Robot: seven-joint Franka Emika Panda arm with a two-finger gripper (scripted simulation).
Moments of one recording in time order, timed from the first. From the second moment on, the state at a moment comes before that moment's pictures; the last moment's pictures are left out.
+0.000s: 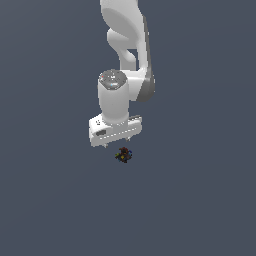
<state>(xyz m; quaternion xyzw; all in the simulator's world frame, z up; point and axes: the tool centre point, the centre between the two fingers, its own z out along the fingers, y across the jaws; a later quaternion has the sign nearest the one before) 0.011 -0.046 0.144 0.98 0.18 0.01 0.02</state>
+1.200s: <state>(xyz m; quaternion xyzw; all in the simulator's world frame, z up) 0.006 -0.030 0.088 0.87 0.49 0.00 0.00</state>
